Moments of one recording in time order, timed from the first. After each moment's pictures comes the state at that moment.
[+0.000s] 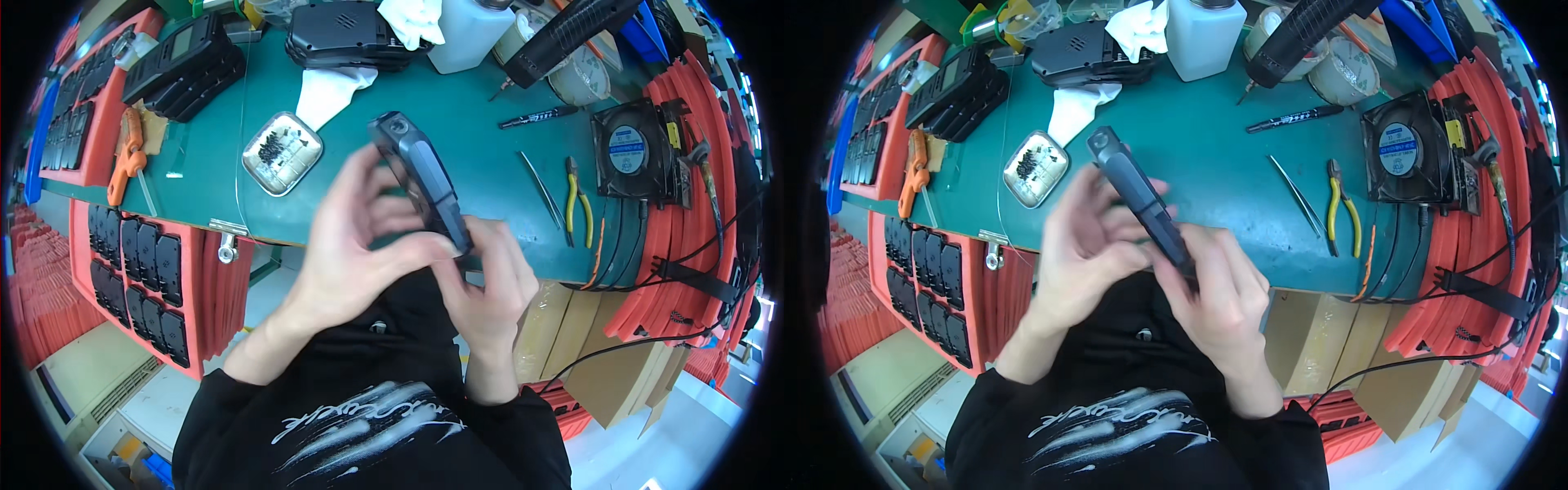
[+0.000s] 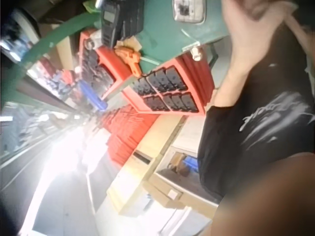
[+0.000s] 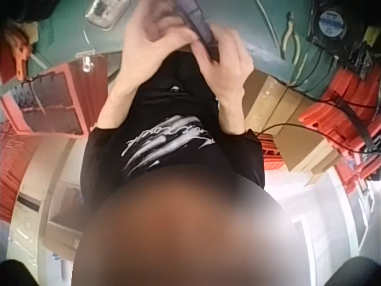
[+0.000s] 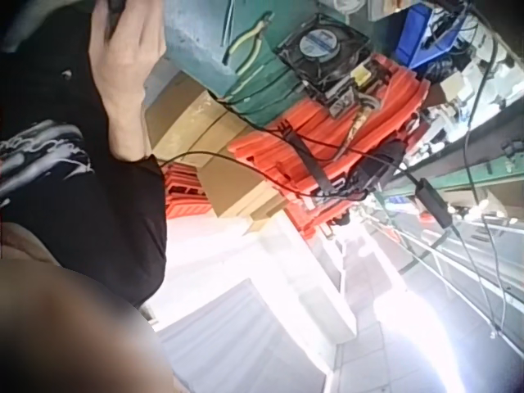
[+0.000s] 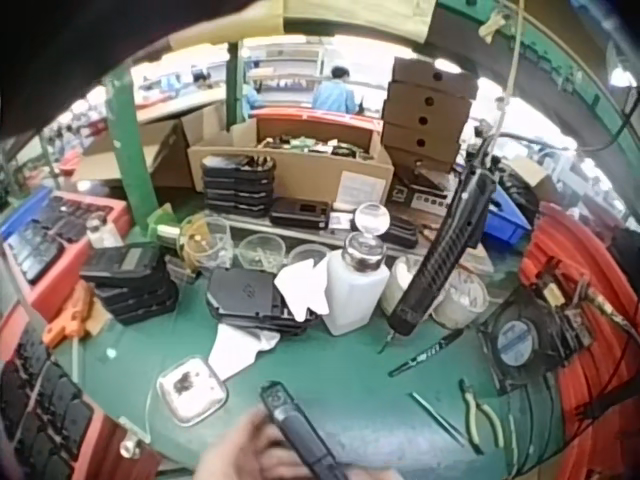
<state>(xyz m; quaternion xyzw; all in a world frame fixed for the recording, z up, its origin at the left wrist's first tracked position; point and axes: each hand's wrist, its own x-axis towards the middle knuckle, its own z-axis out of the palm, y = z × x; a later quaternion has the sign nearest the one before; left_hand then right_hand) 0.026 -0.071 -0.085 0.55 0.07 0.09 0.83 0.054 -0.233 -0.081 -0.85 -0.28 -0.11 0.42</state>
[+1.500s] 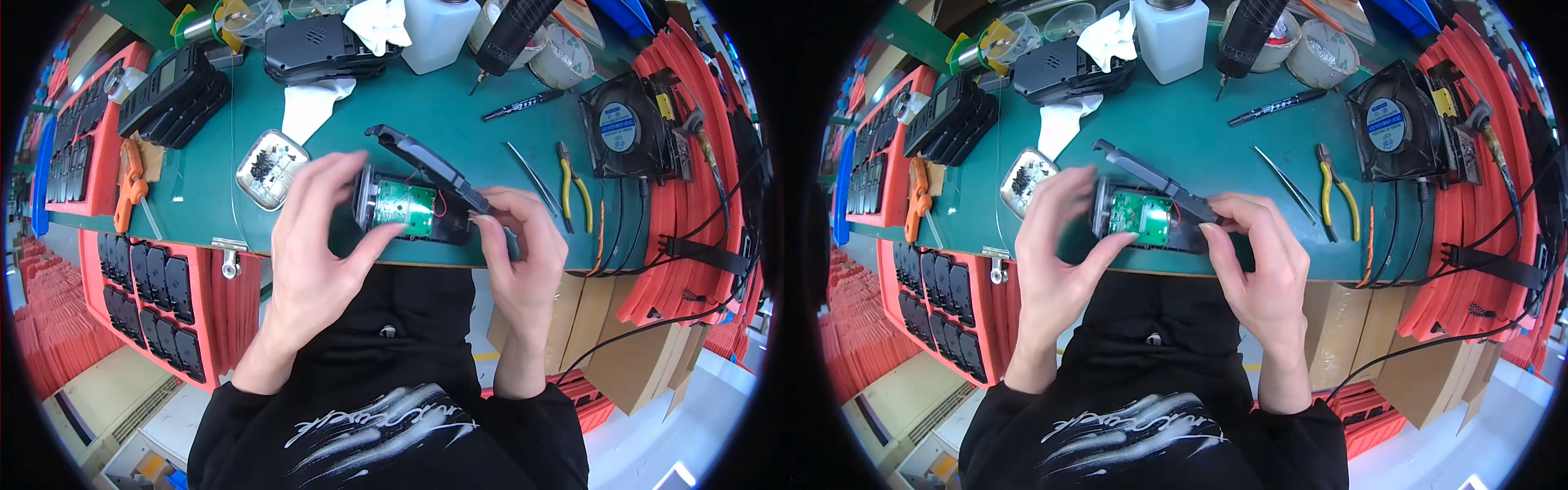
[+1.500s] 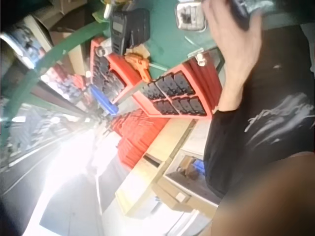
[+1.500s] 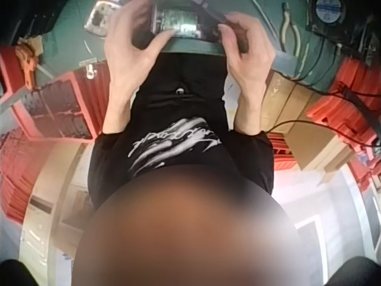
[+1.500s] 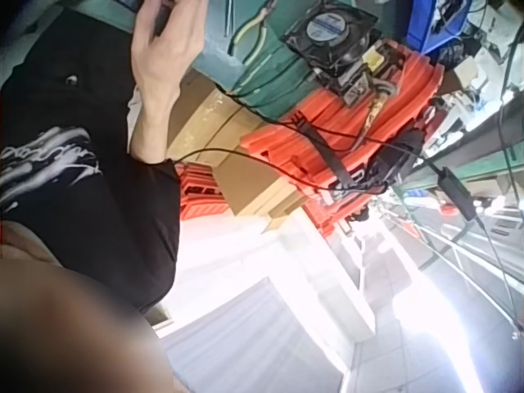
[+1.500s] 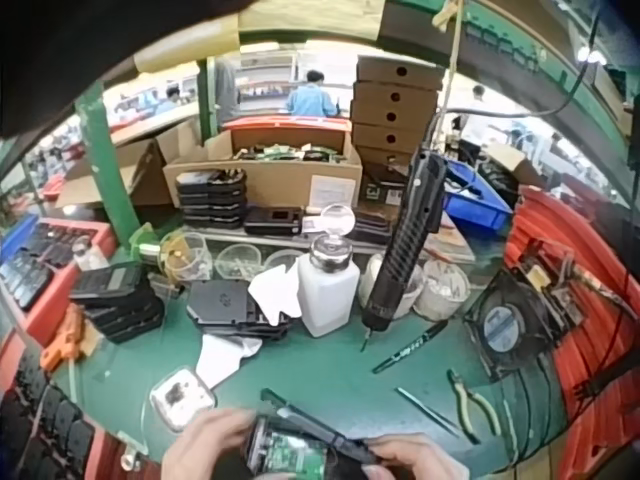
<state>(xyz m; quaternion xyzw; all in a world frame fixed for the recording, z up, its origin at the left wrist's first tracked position) 0.018 -0.050 -0.082 0.84 0.02 0.15 0.52 0.082 -0.264 -0.092 -0.81 -0.26 -0.08 0.52</state>
